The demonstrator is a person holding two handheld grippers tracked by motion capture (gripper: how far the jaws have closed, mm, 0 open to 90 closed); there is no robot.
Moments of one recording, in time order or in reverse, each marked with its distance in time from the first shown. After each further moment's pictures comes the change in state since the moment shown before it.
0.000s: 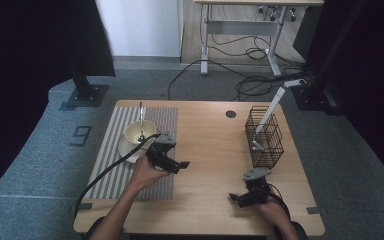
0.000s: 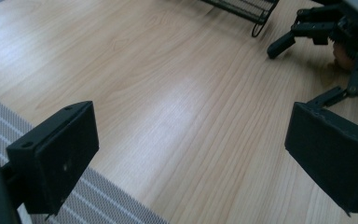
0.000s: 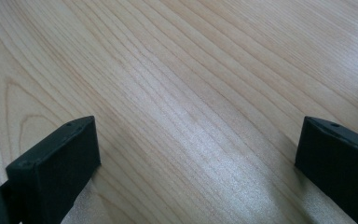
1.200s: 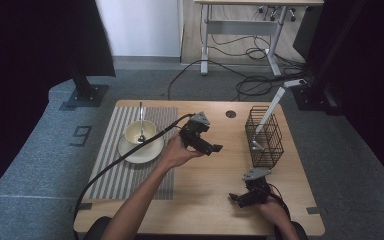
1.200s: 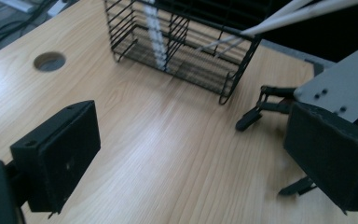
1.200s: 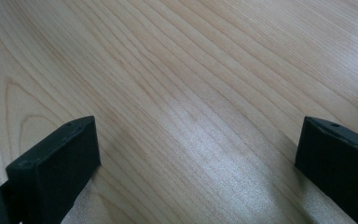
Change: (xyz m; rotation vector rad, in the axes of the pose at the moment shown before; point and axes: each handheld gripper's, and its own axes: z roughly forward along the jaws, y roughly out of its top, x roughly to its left) left arm -0.019 0.104 0.056 -0.028 -0.132 0.067; right arm 0.000 0.000 0.000 0.002 0.000 0.000
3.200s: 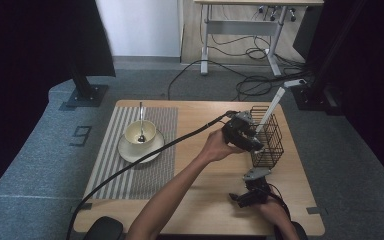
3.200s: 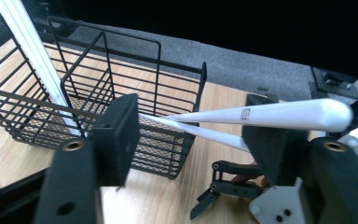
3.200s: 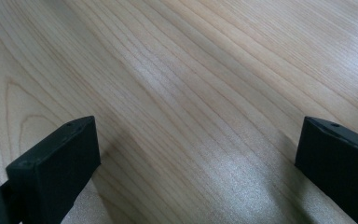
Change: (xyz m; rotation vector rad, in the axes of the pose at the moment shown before) left arm -0.037 0.067 0.086 0.004 -0.157 0.127; right arm 0.000 0.000 0.000 -0.001 0.004 0.005
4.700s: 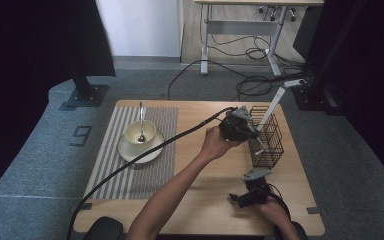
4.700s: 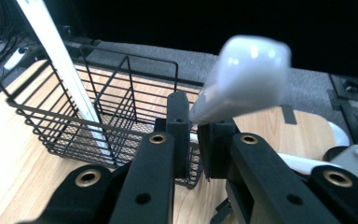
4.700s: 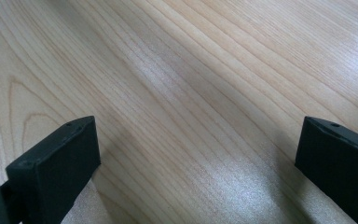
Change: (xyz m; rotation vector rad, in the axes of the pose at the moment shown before) left arm 0.002 0.004 -0.025 -0.078 0.050 0.030; right arm 0.000 0.000 0.000 0.003 0.007 -0.006
